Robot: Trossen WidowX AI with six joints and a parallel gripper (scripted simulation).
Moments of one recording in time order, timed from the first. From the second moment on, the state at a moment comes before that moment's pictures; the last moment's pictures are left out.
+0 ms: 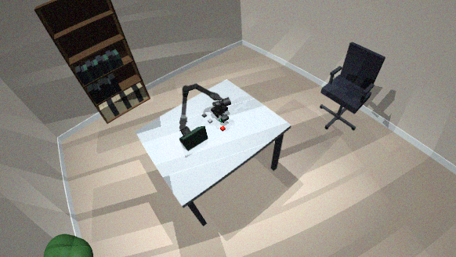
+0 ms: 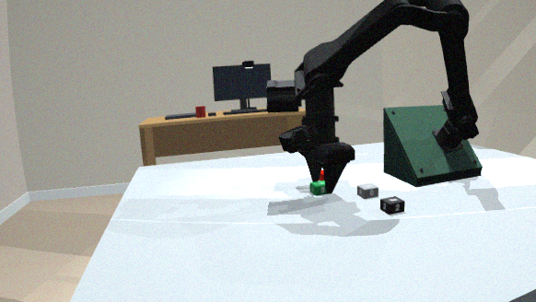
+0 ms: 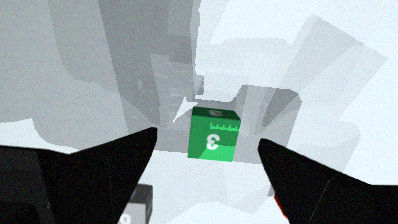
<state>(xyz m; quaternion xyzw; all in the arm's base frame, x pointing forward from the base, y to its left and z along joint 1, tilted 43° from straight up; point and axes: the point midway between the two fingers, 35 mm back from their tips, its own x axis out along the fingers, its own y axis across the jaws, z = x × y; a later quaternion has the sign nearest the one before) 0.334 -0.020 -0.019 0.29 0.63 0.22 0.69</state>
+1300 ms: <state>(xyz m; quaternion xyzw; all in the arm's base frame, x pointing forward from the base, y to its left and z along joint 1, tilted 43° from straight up) 0.334 -0.019 -0.020 0.29 0.63 0.22 0.69</state>
